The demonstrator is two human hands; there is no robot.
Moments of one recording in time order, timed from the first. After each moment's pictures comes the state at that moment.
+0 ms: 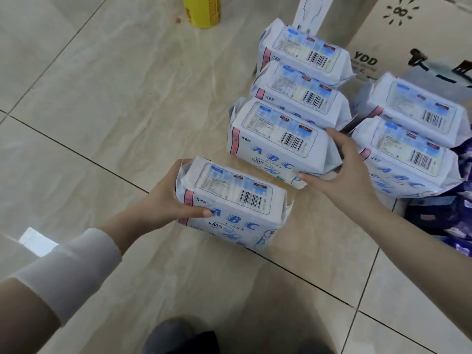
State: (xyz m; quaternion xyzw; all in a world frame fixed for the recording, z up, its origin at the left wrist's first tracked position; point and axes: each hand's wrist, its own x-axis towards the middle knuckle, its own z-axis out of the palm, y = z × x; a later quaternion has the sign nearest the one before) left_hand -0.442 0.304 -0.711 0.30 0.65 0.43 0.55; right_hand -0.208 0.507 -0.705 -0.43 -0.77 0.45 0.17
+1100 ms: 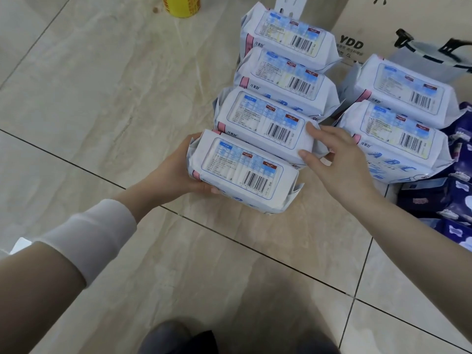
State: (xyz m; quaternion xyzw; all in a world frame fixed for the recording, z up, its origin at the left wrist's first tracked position) left_hand -0.448 0.355 -0.740 0.47 0.68 0.34 0.45; right_hand -0.210 0.506 -0.701 -0.47 -0.79 0.36 0.15
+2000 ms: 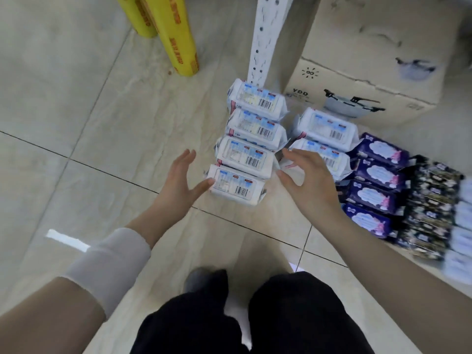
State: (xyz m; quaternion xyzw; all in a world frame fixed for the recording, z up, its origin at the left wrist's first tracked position) left_hand -0.416 0.352 -0.492 0.34 0.81 0.24 0.40; right_hand -0.214 0.477 -0.479 -0.52 -0.76 0.38 0.08
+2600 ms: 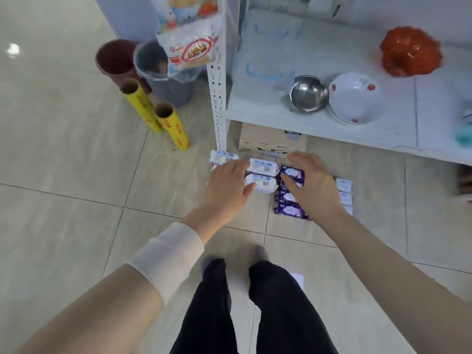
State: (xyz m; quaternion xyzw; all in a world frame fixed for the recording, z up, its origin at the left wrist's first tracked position) left_hand -0.311 0.397 -0.020 0.63 0.73 0.10 0.25; right_hand -0.139 0.454 -0.010 -0.53 -0.79 0.26 0.16
